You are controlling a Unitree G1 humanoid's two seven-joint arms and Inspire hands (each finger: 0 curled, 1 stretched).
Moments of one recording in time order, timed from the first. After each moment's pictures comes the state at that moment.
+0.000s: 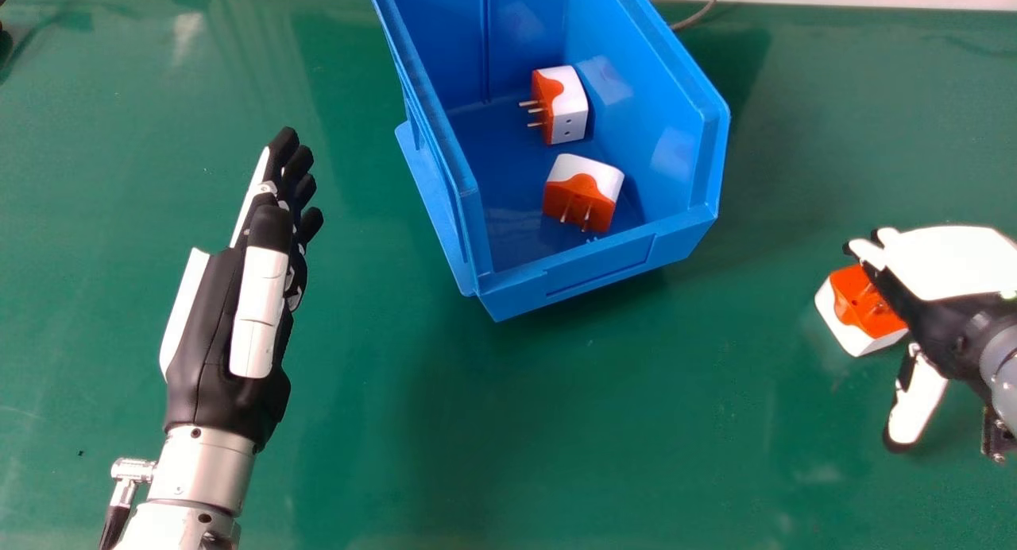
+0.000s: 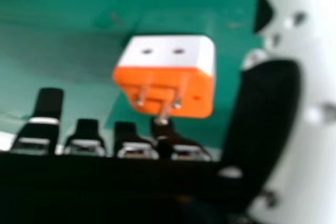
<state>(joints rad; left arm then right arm) 0.15 0.13 0.14 0.04 -0.20 -0.34 -0.28 -0.12 -0.64 0.08 0.04 -1.09 0.12 0.52</state>
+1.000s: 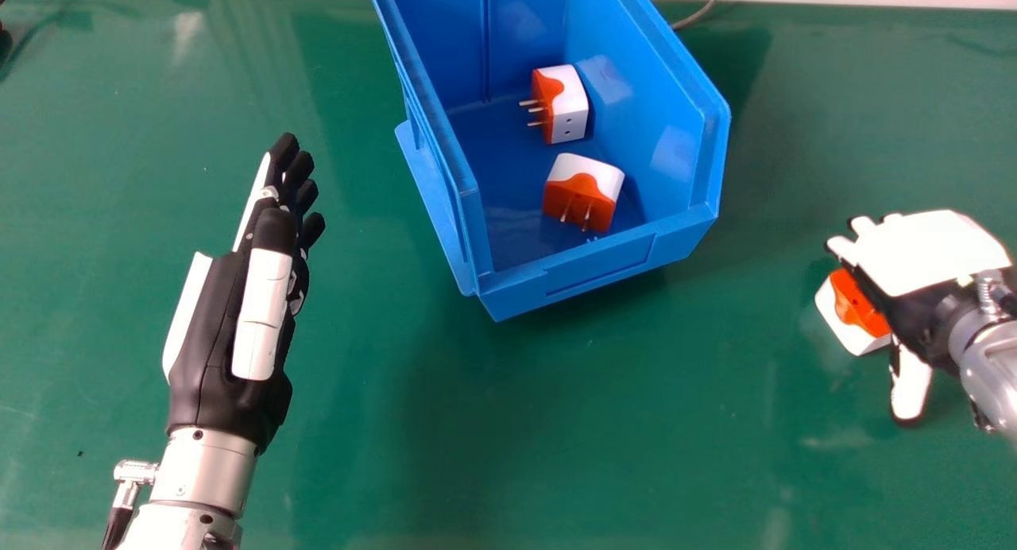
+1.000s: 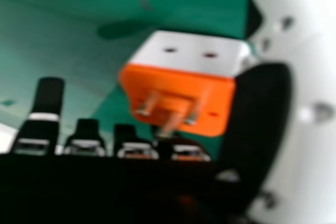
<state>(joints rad) 0.15 0.13 0.15 0.05 -0.20 -0.34 -0.28 -0.29 -0.73 0.32 0.27 -1.11 0.10 0.36</state>
